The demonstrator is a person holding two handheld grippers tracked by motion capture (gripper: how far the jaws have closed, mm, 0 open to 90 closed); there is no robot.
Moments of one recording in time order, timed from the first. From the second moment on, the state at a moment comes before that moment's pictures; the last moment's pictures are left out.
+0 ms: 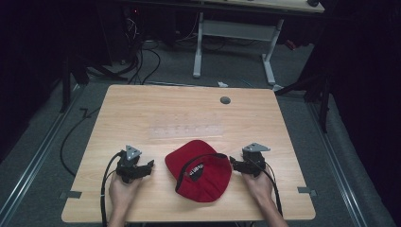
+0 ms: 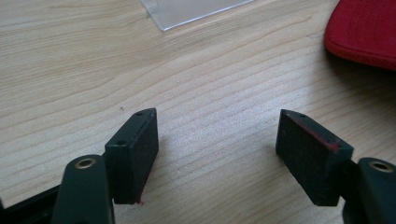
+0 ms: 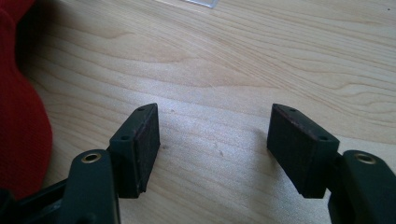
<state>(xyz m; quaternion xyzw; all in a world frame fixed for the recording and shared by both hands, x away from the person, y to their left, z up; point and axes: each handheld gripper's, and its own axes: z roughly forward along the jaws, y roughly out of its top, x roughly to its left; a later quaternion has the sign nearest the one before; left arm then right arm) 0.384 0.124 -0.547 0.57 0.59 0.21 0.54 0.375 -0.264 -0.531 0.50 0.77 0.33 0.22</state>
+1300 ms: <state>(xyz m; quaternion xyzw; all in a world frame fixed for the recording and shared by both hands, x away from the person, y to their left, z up) 0.383 0.123 -0.547 0.57 0.59 0.21 0.54 0.351 -0.286 -0.515 0.52 0.73 0.39 0.20</state>
